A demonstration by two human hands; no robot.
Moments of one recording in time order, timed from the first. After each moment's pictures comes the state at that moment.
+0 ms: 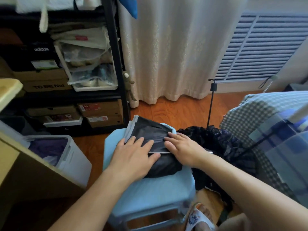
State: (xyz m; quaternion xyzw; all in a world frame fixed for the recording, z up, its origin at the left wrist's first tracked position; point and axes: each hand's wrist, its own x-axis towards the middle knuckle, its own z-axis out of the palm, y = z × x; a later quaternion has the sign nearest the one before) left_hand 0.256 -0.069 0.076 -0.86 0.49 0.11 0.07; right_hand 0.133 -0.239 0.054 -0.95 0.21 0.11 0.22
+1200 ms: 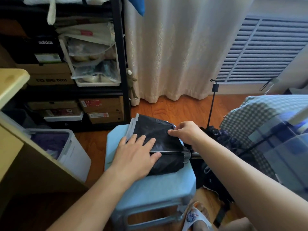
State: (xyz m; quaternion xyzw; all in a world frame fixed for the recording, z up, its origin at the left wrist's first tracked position) left_hand 0.252 -0.057 0.071 -0.86 0.50 0.10 0.04; right_hand 0.164 -0.251 0.077 -0.75 0.47 -0.02 0.47
